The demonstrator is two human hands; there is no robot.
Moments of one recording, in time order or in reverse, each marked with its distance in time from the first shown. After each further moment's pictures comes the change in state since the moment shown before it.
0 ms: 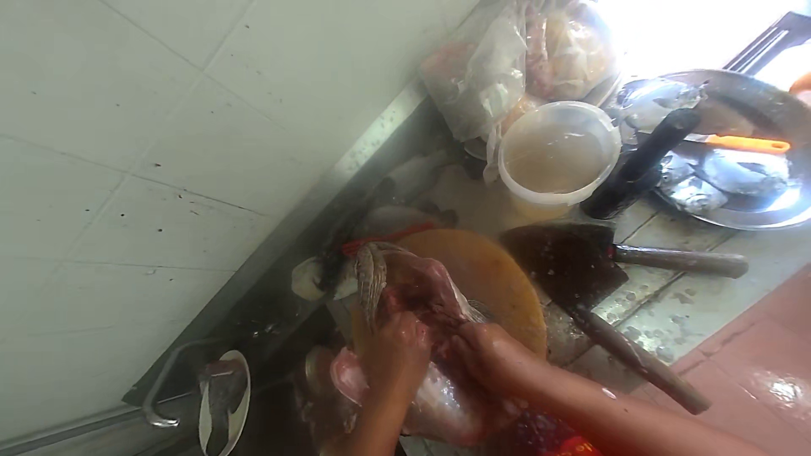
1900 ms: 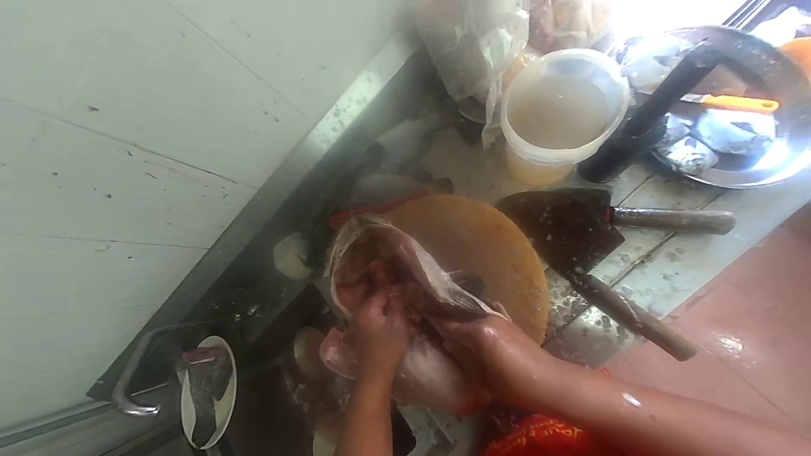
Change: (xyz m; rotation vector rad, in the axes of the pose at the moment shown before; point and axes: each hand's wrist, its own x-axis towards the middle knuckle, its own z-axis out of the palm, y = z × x) left_hand -0.021 -0.044 0.013 -0.675 0.117 -0.270; right_hand -0.030 -0.016 0.045 -0.185 0.167 -0.204
